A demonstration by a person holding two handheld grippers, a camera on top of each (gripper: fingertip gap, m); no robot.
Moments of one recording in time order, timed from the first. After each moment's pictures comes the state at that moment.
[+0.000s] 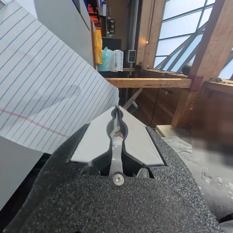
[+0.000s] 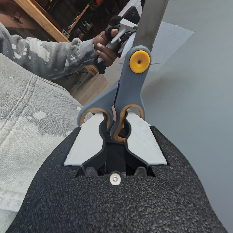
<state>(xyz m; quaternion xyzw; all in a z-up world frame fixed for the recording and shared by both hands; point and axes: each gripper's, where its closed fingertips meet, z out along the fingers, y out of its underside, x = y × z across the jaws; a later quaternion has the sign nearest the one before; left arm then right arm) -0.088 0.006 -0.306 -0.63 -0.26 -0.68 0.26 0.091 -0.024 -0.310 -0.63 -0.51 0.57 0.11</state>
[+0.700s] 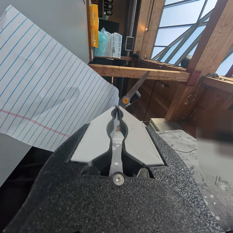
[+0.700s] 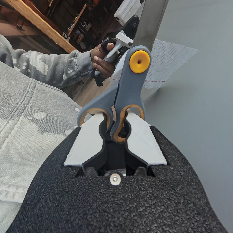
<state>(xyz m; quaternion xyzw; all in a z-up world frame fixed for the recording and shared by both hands) -0.010 0.008 -0.318 -0.61 -0.25 -0.72 0.22 0.106 -0.021 -0.319 -0.65 -0.49 0.57 0.09</state>
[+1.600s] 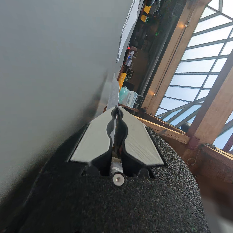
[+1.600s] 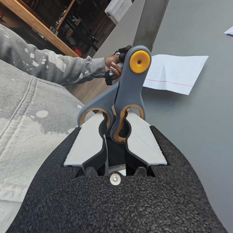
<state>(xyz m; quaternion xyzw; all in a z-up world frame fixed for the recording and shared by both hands) -0.105 -0.010 -0.450 -0.57 -0.48 -0.63 0.22 0.133 -0.024 -0.310 -0.67 -0.50 0.54 0.11</state>
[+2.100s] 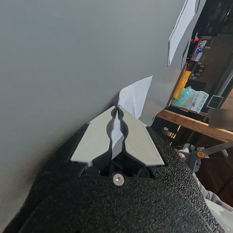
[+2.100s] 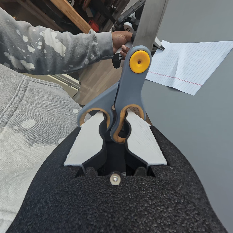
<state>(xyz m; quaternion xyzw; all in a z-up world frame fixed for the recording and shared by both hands) -0.157 -0.068 -0.499 -0.76 -0.45 -0.42 0.20 0.090 -0.066 -0.342 -0.63 -0.55 0.55 0.01</state>
